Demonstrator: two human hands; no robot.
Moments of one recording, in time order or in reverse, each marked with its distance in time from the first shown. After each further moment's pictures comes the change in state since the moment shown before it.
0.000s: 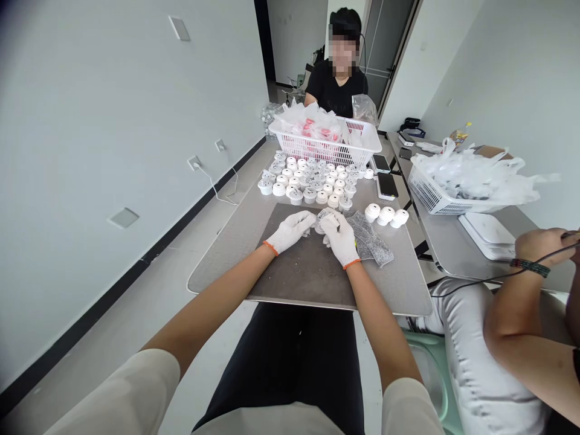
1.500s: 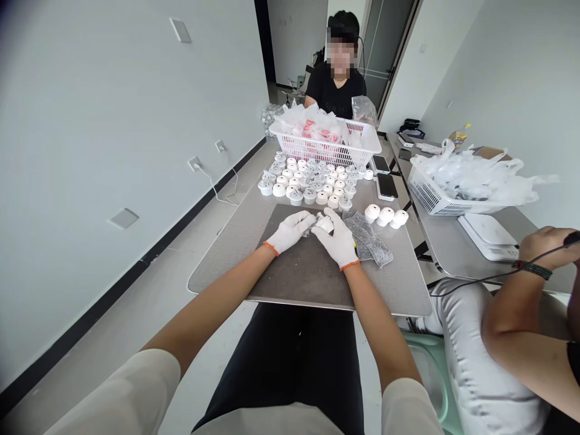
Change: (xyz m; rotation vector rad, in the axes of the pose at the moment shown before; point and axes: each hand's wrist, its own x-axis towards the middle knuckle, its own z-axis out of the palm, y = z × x) left_hand -0.007 0.011 0.000 0.056 0.057 -0.027; right_hand -0.003 0.007 -0.010 -0.214 0.038 -0.167
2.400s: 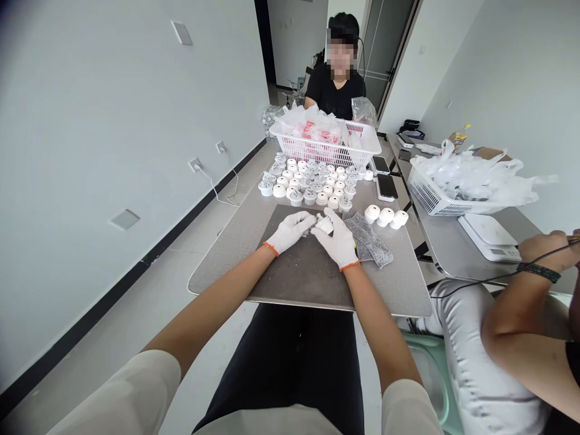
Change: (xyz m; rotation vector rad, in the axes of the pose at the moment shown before) left_hand 0.002 0.001 -0.001 -0.004 0.014 -0.027; right_hand 0.005 -0.004 0.002 0.161 0.060 -0.113
